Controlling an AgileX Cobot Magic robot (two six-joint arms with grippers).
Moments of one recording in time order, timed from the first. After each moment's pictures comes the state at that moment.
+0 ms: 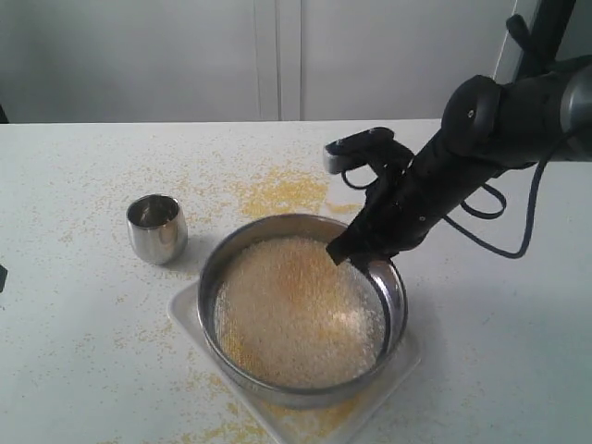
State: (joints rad) left arm -0.06 1.23 -0.69 0.08 0.70 -0.12; right arm 0.38 1.81 -1.16 0.41 0.66 -0.55
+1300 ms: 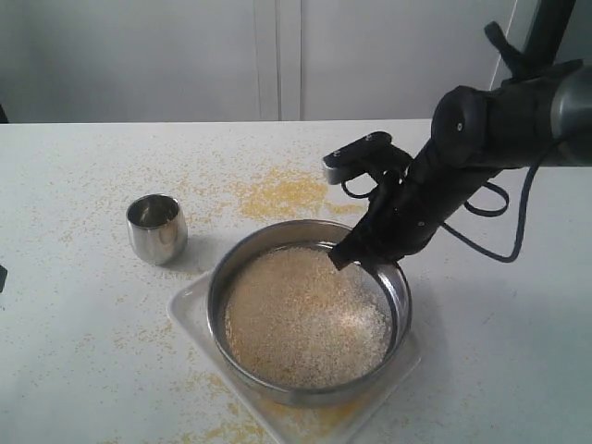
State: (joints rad) left arm -0.06 1.23 -0.69 0.08 0.70 -0.12; right arm 0.40 1.81 -1.15 0.26 0.62 -0.37
